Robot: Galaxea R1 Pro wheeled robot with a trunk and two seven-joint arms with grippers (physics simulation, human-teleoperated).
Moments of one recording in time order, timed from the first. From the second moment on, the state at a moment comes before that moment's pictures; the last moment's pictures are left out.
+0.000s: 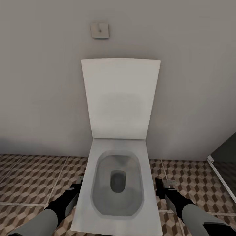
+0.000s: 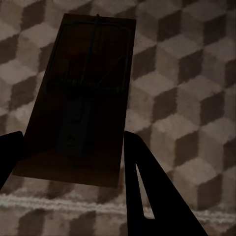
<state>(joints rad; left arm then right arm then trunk) -0.65 0.04 -0.33 -0.40 0.38 0.14 0.11 -0.73 -0.06 -0.01 -0.18 0.07 0.18 -0.11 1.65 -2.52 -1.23</state>
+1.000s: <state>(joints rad) -0.65 0.12 -0.33 -0.28 0.38 0.13 0.03 -0.73 -0.11 -0.02 -0.10 0.06 0.08 -0.12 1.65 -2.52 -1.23</state>
